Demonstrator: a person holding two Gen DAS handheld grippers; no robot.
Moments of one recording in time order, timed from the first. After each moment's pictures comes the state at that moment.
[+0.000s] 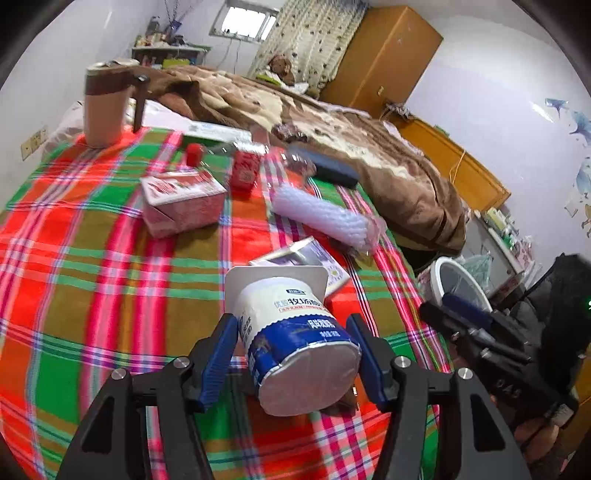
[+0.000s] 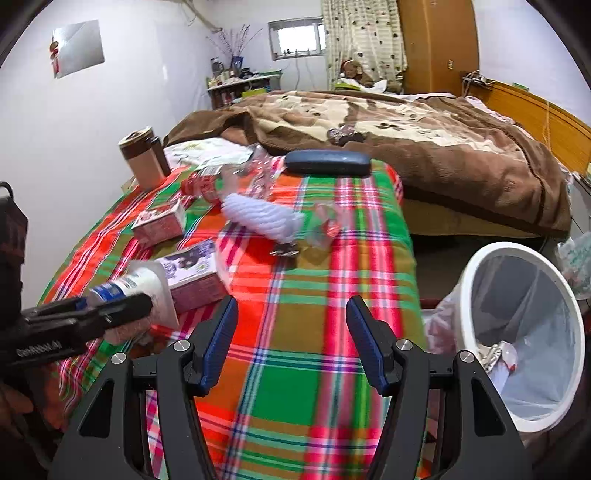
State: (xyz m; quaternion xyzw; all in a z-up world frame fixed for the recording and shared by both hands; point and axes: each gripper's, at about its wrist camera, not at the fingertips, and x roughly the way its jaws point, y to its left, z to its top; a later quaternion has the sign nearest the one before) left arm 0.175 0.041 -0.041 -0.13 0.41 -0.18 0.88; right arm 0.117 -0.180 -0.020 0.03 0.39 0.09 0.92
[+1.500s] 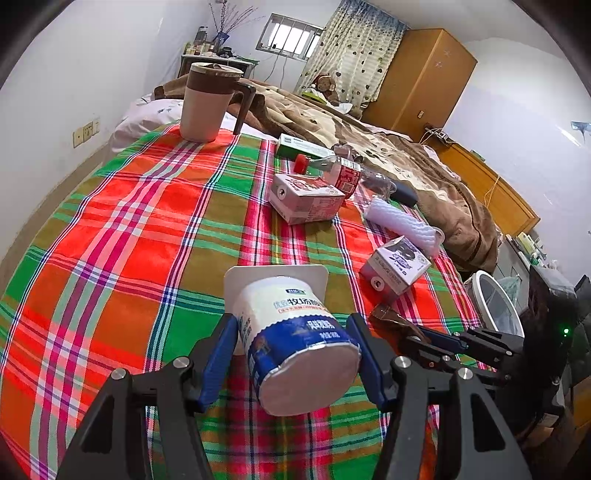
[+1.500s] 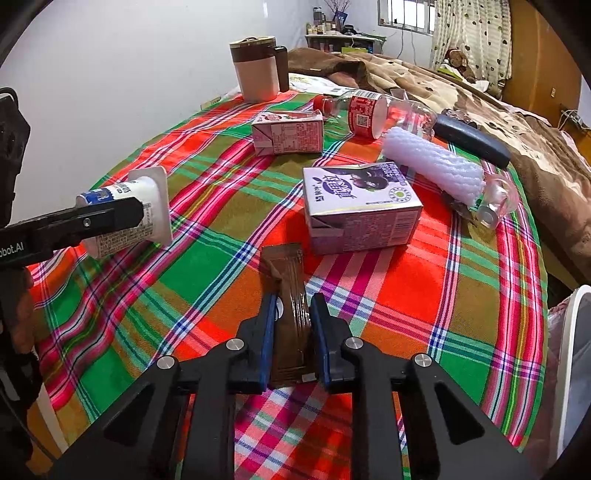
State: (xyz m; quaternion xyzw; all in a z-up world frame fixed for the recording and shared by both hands) left arm 0.133 0.134 -0.053 -0.14 0.40 -0.10 0.90; right arm 0.107 -0.084 -0.057 -0.07 0.44 0.23 0.86
